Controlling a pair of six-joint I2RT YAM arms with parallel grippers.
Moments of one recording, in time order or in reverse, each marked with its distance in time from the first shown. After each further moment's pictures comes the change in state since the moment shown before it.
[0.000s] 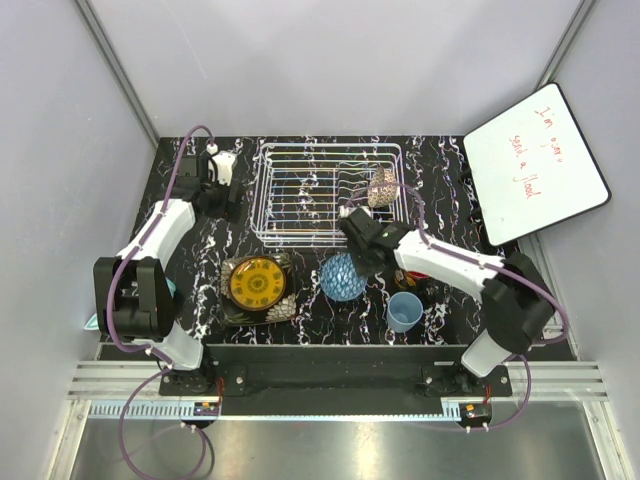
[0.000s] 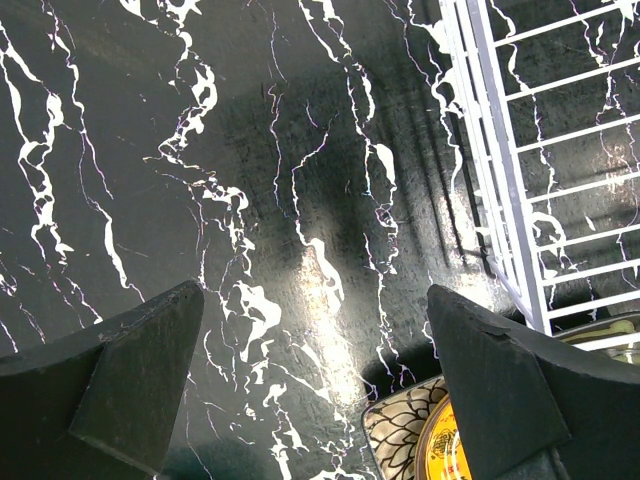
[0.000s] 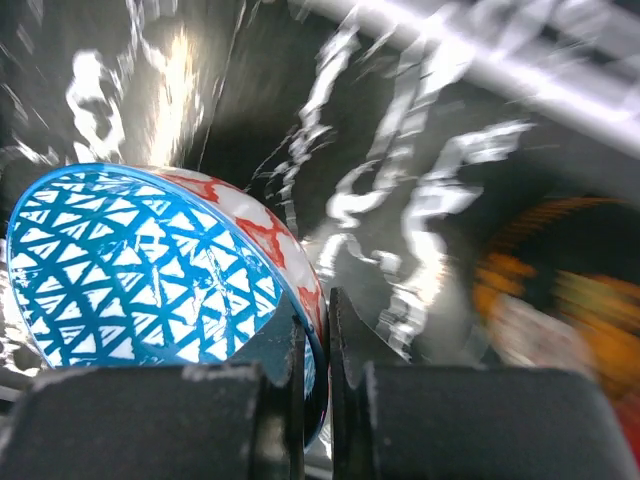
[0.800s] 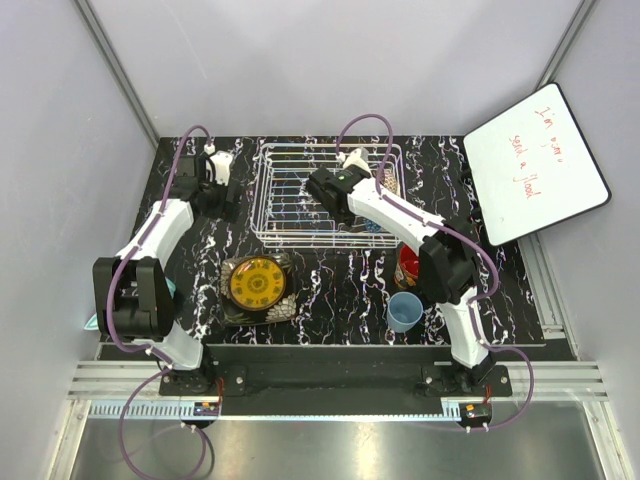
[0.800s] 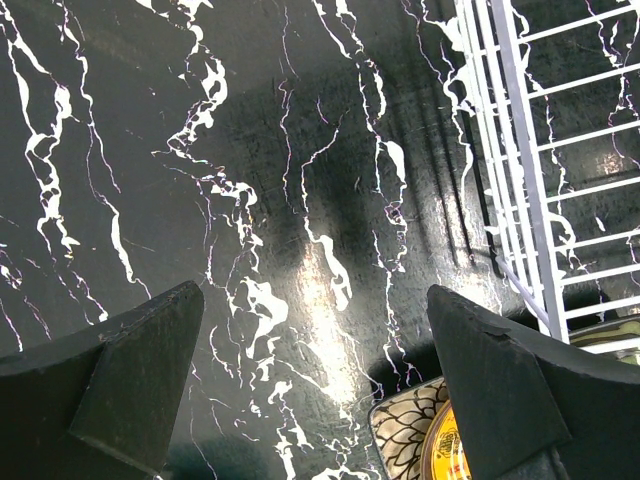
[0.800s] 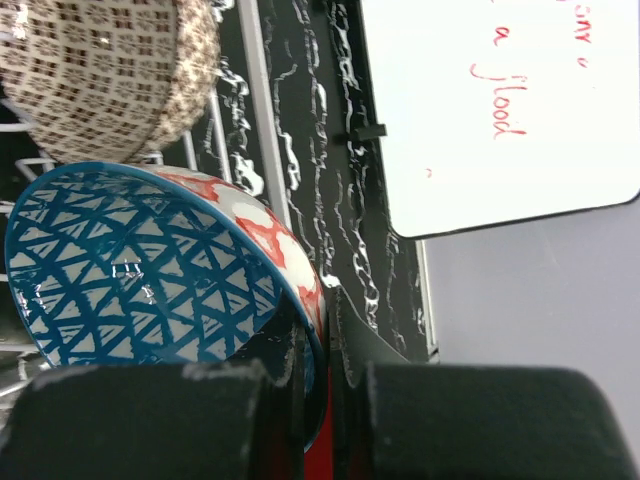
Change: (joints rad) left arm 0.014 0.000 0.000 -0.003 0.000 0.000; right arm -0.040 0.505 0.837 -0.675 0.967 0.145
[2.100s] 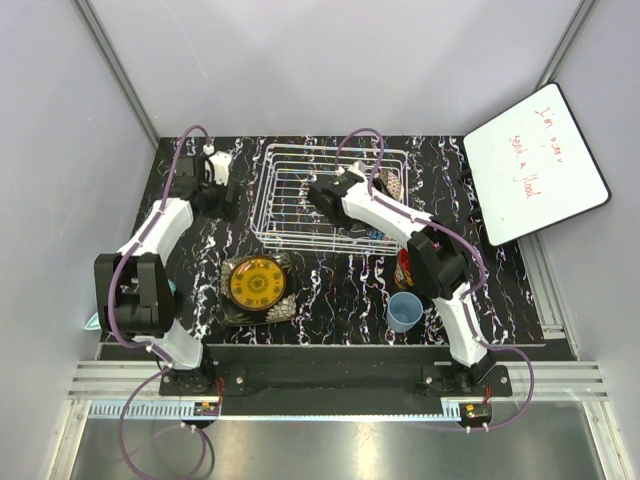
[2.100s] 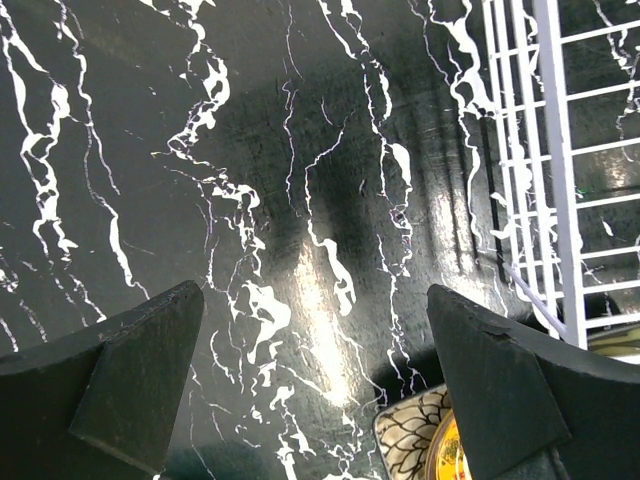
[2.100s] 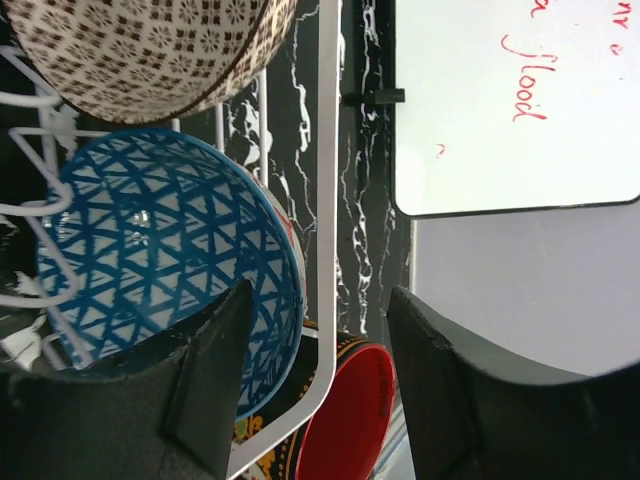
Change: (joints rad) left arm 0.012 0.016 0.000 0.013 0.011 0.001; right arm -0.011 0.071 -0.042 -0.056 -0.052 -0.014
